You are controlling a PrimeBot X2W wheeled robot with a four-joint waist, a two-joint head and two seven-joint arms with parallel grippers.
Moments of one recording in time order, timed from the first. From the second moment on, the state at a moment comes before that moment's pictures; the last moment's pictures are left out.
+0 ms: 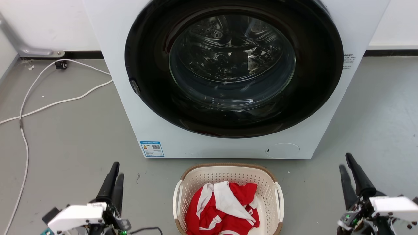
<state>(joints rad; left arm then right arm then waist) -0.09 0.05 0.11 0.27 -1.62 -0.13 0.11 -0.09 -0.05 -0.11 0.27 1.62 0.13 0.11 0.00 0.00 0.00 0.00</state>
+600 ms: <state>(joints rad) -0.04 0.04 0.10 0.24 -1.58 -0.13 0.04 -0.04 -0.05 -0.10 0.25 1.59 0.13 0.04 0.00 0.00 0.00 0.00</state>
